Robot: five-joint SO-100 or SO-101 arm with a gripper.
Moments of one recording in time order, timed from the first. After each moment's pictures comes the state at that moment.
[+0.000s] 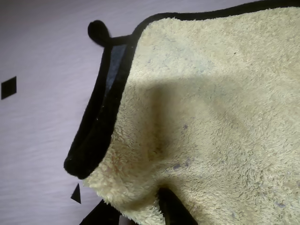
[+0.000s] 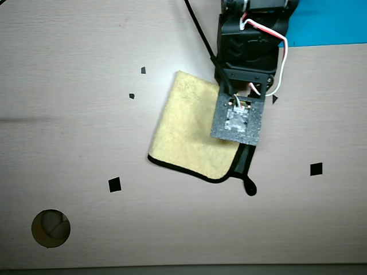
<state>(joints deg) -5.4 123.9 134.4 34.6 -74.7</state>
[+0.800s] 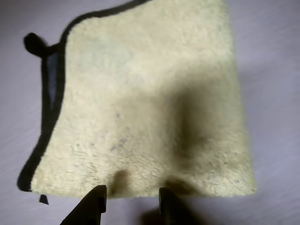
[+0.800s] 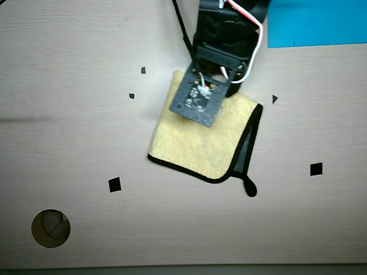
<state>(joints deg) 4.7 133.7 139.1 41.6 -70.6</state>
